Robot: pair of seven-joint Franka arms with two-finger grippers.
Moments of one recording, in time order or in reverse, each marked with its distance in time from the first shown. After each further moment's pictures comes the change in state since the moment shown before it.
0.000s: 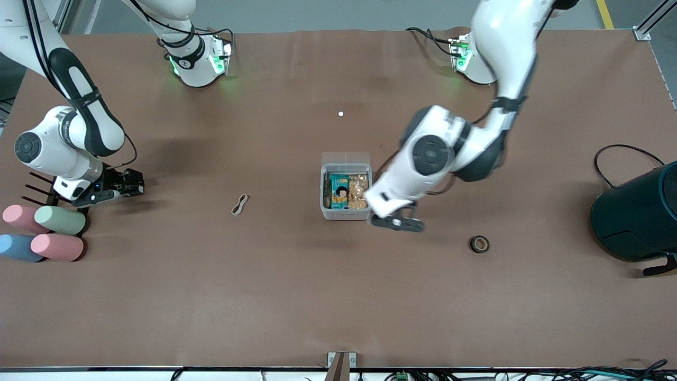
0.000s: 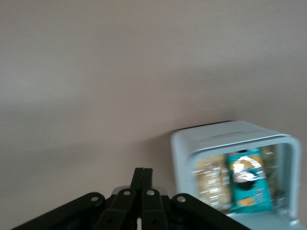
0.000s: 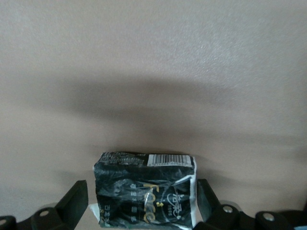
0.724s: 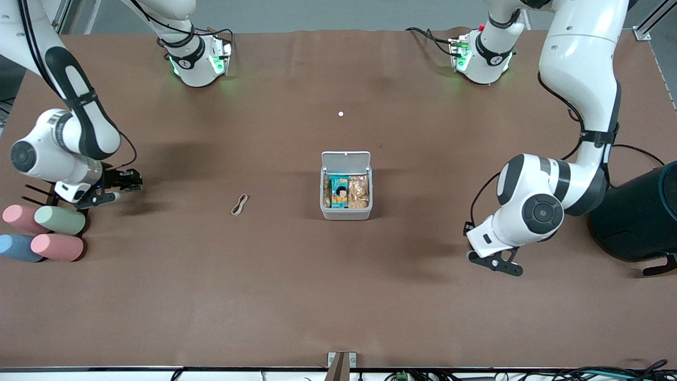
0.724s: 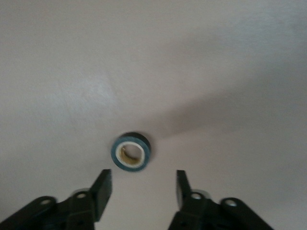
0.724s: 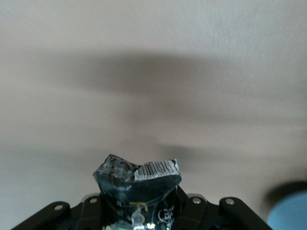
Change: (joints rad) left arm 0.283 0.093 0.003 -0.087 0.216 0.133 0.364; right arm 0.068 -0.064 0.027 0.156 -0.001 -0.373 0.200
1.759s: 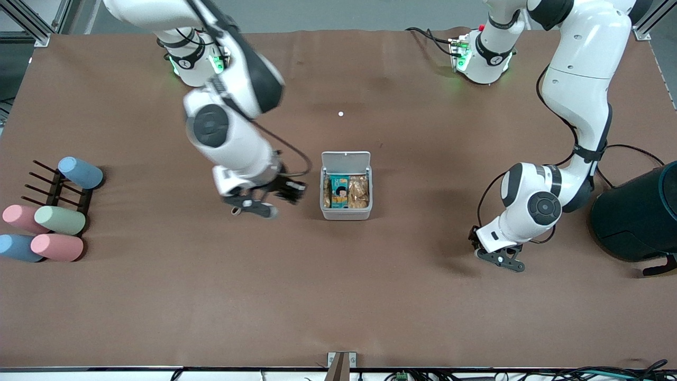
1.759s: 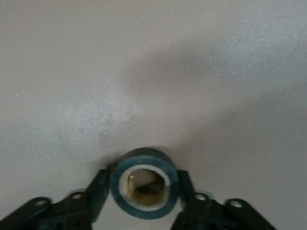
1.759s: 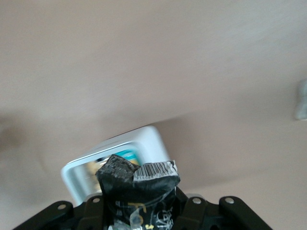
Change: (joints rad) left arm 0.083 0.057 -0.005 -0.202 0.003 0.351 0.079; right arm 0.886 0.177 0.018 0.625 0.203 -0.029 1.268
